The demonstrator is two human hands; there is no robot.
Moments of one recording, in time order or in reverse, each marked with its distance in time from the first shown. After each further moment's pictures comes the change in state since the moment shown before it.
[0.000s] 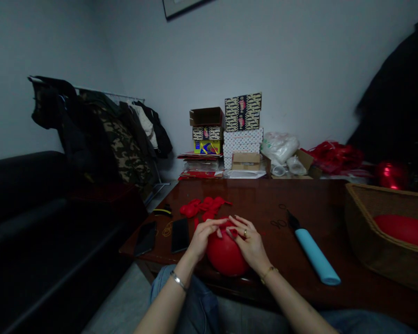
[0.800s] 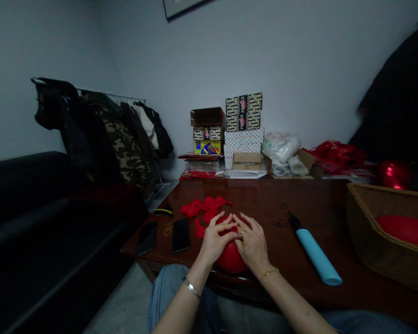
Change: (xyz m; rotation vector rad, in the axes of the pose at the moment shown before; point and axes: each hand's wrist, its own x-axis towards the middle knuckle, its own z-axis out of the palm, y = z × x) left_hand 0.002 -0.004 0.033 0.264 0.066 0.110; right_hand -0.004 -0.003 -0.003 -0.403 0.071 -0.209
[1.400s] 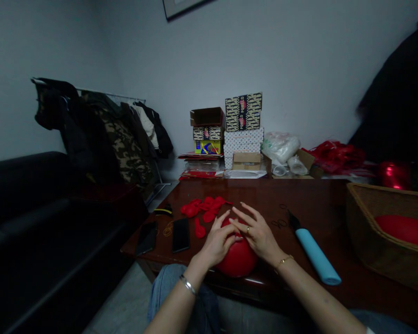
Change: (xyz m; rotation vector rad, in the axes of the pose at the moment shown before) left_hand -0.003 0.026 -0.009 0.294 -0.222 0.111; right_hand 0.024 0.030 -0.030 0.030 -0.088 -0.332
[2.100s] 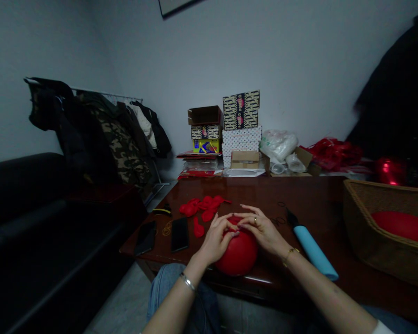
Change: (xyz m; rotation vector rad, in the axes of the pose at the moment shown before) left_hand 0.004 -0.001 0.001 -0.139 0.061 0.022; right_hand 0.000 0.012 -0.014 0.504 -0.128 0.369
